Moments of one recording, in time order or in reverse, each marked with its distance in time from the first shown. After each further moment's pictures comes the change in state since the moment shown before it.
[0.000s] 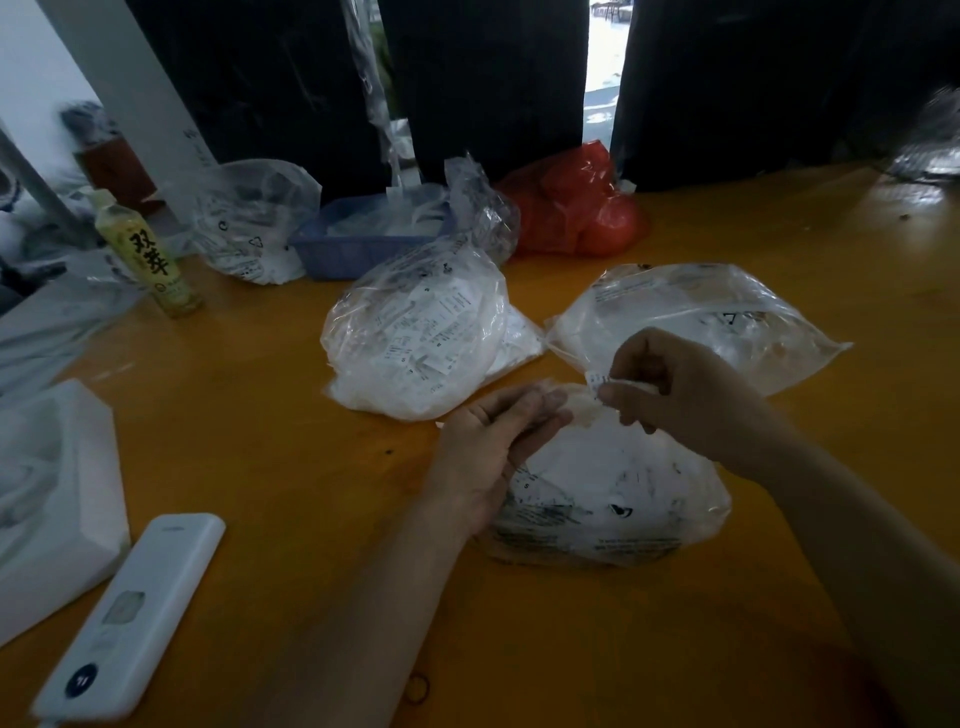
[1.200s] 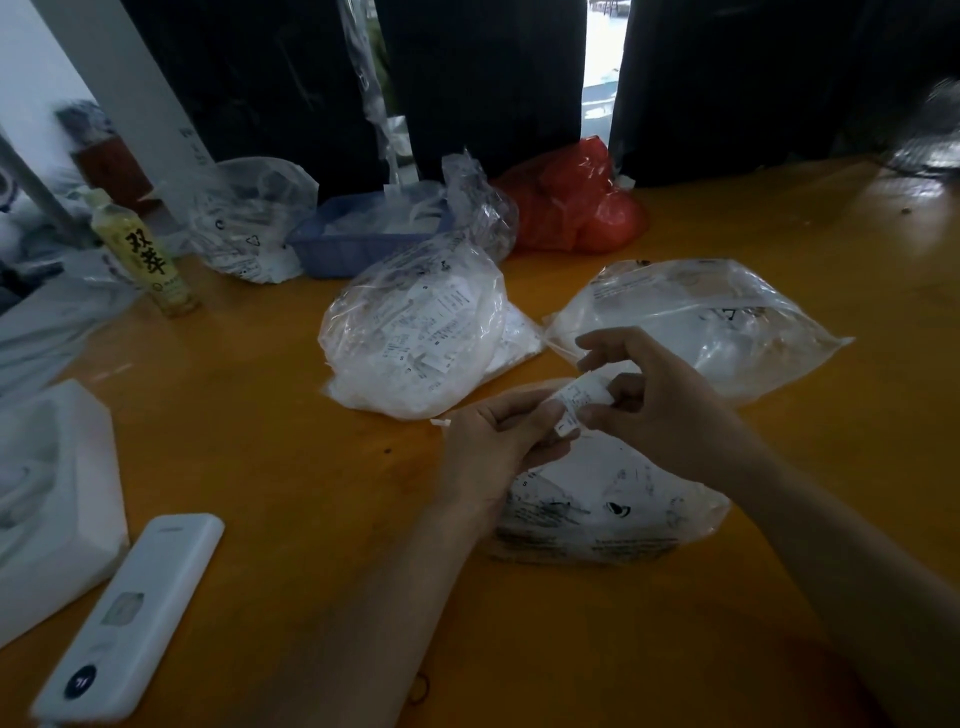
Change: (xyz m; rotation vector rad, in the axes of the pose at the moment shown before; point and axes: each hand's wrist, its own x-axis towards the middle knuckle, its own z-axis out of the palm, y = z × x) left_hand -0.009 -0.004 0.005 0.260 -0.012 0.085; right_hand 0.000 0.002 0.026 0.020 0.033 -0.047
